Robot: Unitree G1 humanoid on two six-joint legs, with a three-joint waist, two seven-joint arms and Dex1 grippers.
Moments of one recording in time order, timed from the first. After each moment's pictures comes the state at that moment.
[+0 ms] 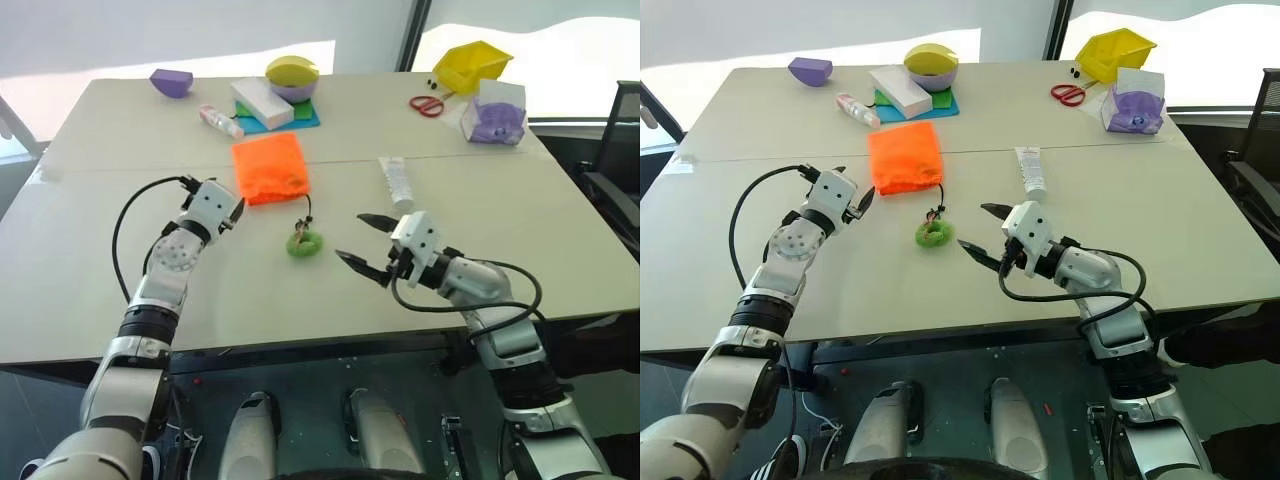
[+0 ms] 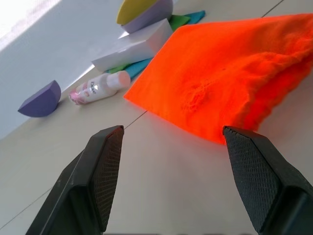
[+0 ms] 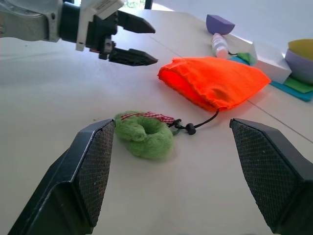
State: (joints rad) left arm -0.70 0.42 -0.03 0.73 0.18 -0.21 -0.24; right arm -0.33 -0.42 0.13 -0.11 0.20 0.13 0.74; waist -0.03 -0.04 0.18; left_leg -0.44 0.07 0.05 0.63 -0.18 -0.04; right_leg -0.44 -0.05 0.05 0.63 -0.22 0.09
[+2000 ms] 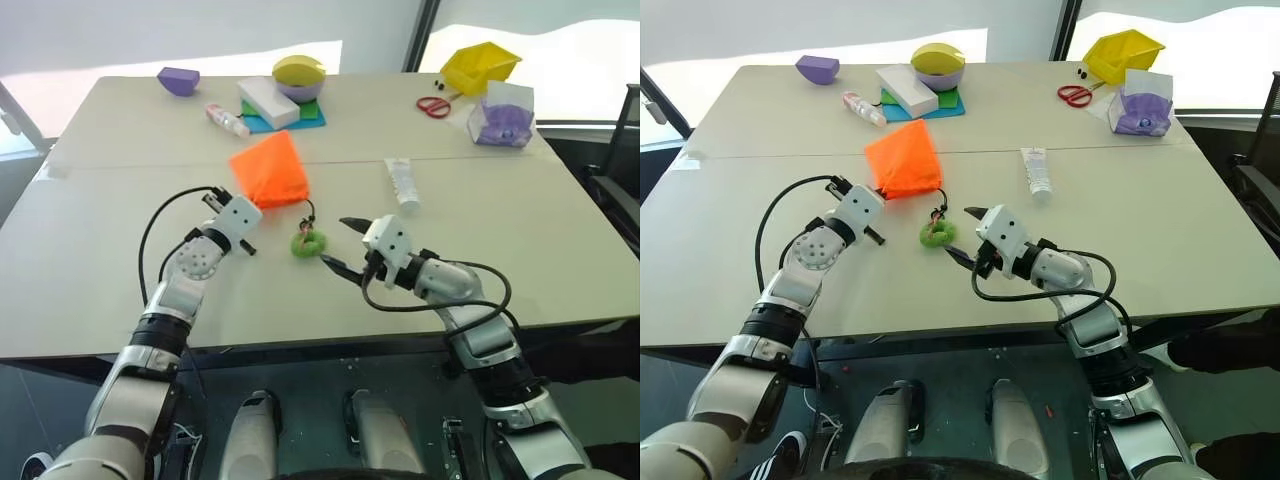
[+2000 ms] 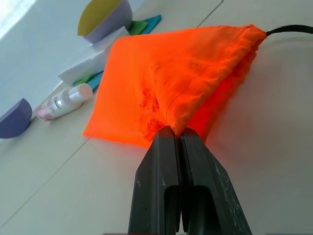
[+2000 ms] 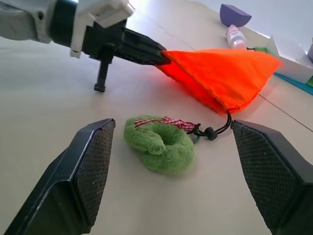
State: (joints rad) left arm -0.54 0.41 -0.12 0.43 0.23 -0.10 -0.30; right arm -0.37 -0.37 0.21 -0.08 0.12 0.17 0.68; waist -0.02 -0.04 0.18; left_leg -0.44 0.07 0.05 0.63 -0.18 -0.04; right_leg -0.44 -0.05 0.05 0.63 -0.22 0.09
